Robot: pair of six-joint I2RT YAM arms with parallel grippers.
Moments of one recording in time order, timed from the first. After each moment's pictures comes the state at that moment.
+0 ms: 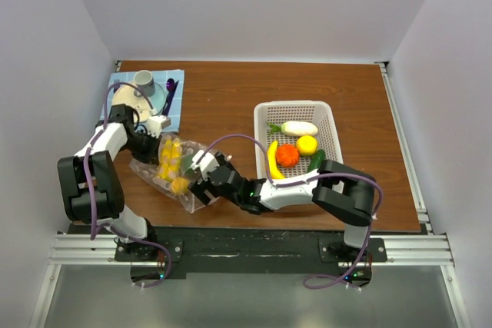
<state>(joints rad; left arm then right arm) 0.21 1.58 0.98 -0.77 0.41 0.63 1.24 1.86 0.98 0.41 0.35 0.07</state>
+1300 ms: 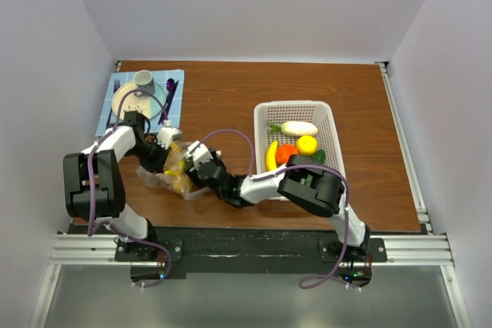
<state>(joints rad) 0.14 1.59 0.92 -0.81 0.39 0.75 1.19 2.14 1.19 0.52 0.53 0.11</state>
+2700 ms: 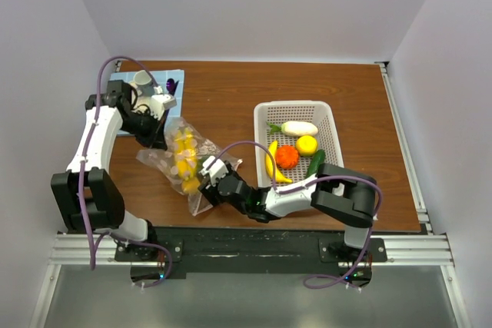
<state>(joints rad) 0.13 1.50 1.30 -1.17 0.61 0.71 1.26 1.85 0.86 0.55 0.46 0.12</state>
